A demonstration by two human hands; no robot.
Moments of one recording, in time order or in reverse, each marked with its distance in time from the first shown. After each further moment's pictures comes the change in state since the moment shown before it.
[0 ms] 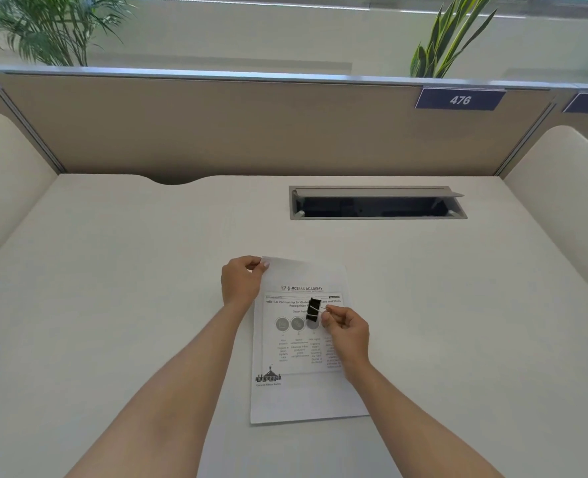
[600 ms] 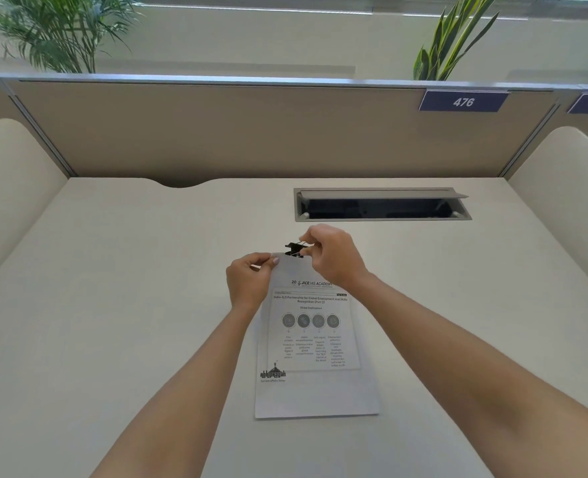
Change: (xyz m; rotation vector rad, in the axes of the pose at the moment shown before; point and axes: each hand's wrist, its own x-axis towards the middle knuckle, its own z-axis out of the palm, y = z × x) left_hand -0.022 0.023 -0.011 -0.225 0.058 0.042; right_hand 0.038 -0.143 0.048 -0.820 -0.336 -0.877
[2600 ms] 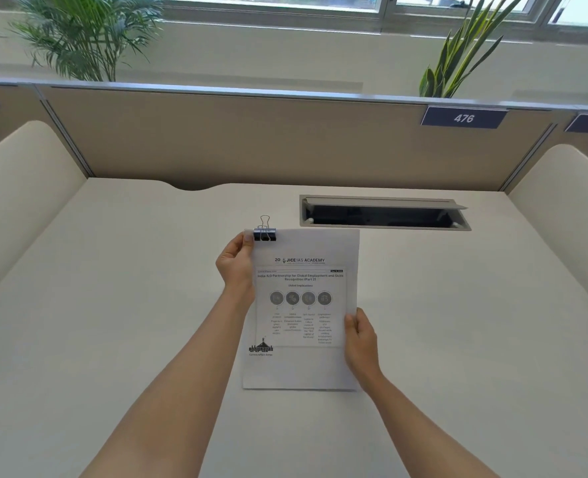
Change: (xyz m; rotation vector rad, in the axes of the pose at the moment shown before) left_hand 0.000 0.035 -0.018 -0.757 0.143 -0.245; right_hand -0.152 0.039 0.057 0.498 0.204 0.698
